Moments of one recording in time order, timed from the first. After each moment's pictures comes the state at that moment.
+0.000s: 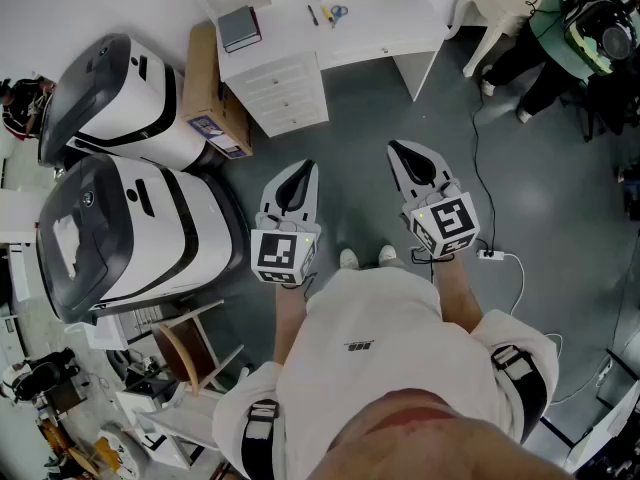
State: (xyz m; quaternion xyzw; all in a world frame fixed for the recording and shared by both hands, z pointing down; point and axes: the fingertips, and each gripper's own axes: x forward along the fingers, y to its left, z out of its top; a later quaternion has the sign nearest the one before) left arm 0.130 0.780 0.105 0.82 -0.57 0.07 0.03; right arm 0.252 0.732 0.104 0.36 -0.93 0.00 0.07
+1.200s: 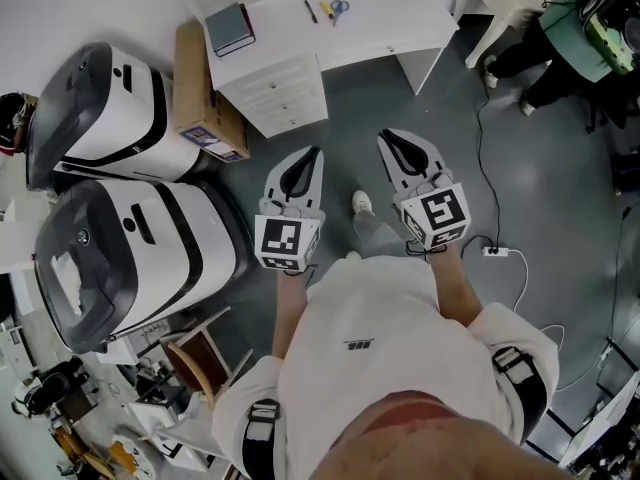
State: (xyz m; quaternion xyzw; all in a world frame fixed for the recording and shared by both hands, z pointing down) left arm 0.086 0.654 0.140 0.83 -0.55 0.07 0.04; right arm 0.187 0.619 0.138 0.37 -0.92 0.01 0.09
